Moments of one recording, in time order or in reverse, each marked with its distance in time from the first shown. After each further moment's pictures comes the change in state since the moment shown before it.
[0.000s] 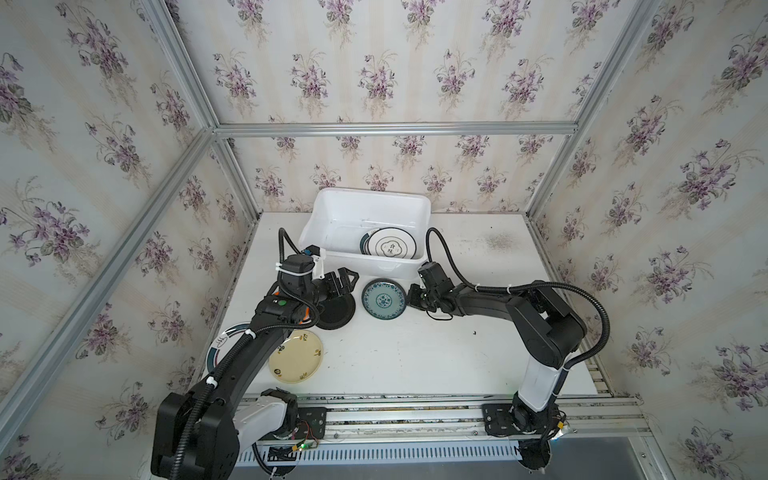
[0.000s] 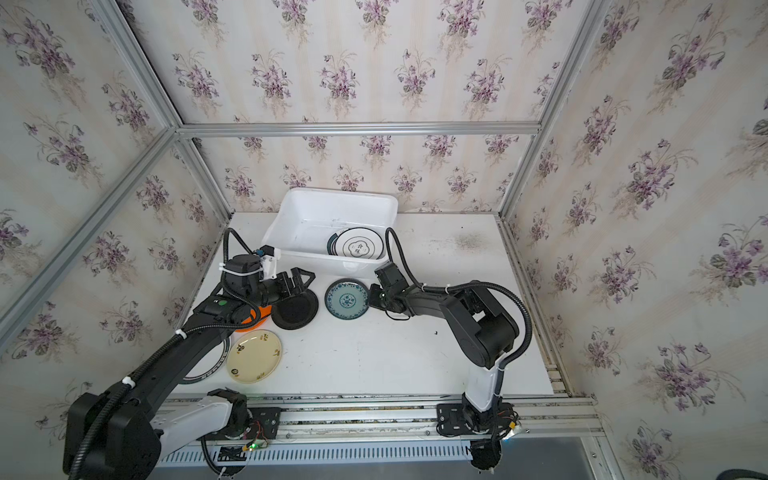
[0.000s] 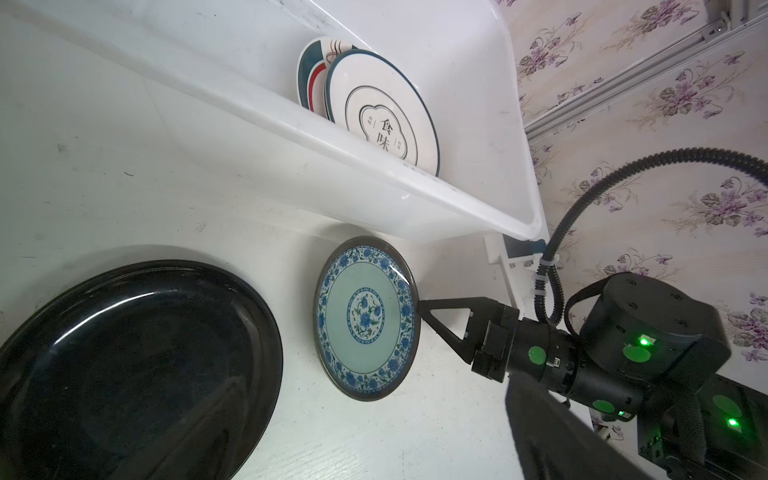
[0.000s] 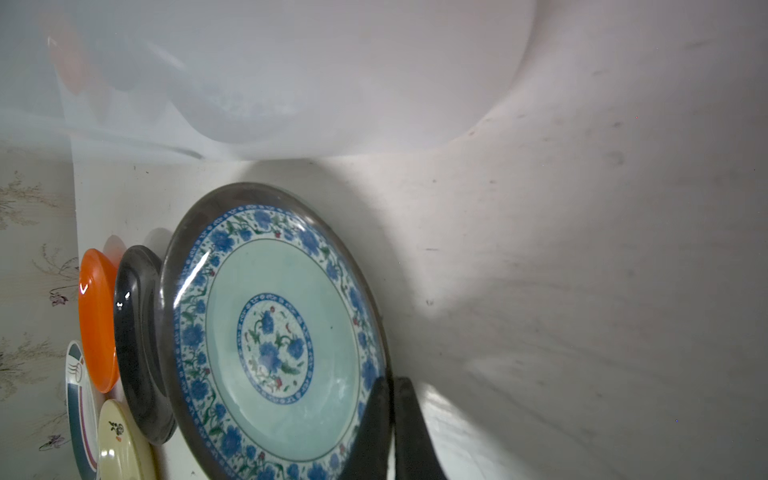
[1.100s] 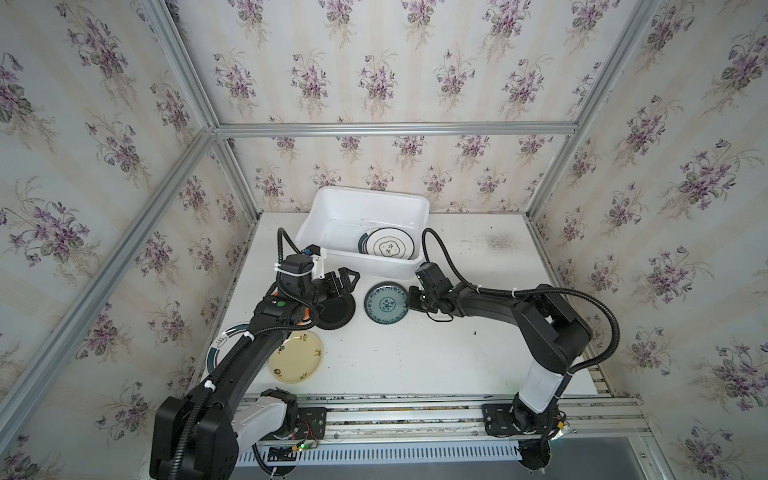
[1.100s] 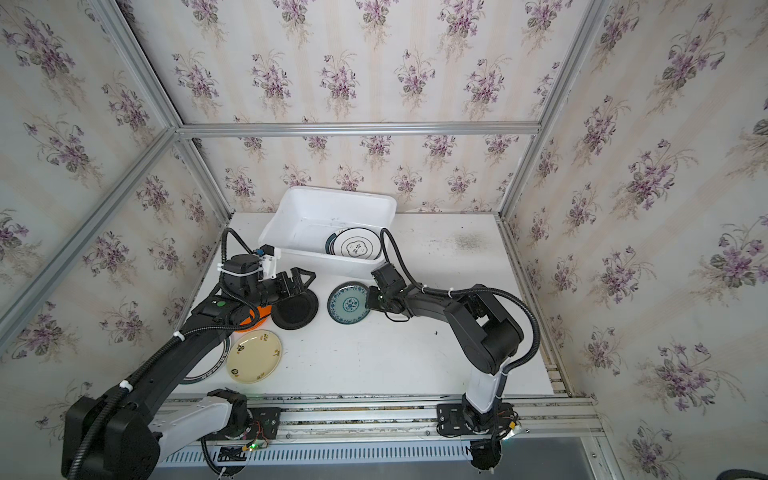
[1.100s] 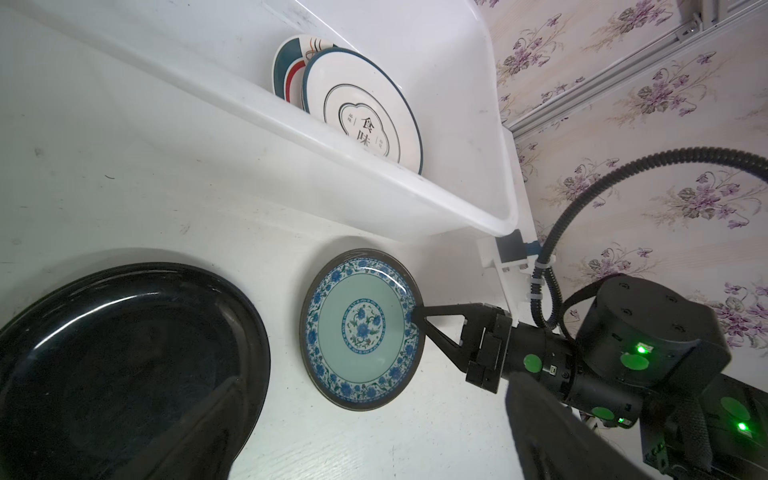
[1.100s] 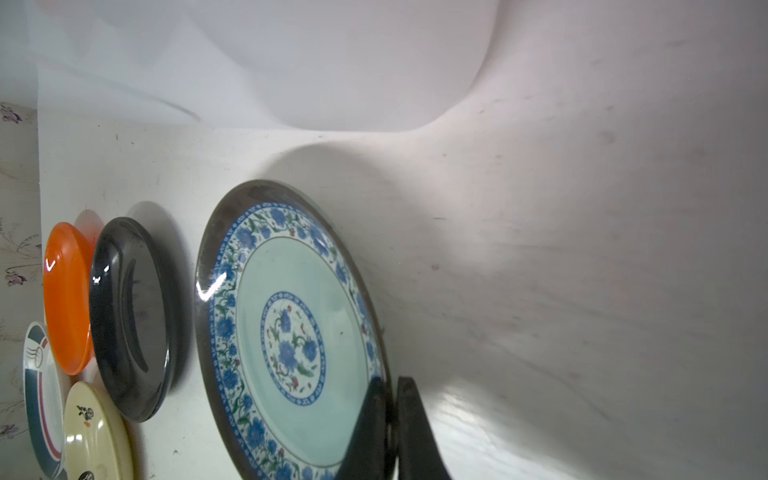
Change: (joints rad) left arm -0.001 -0.026 -0.003 0.001 0.028 -0.004; right arm 0.032 -0.066 -0.020 -0.078 0.068 -0.040
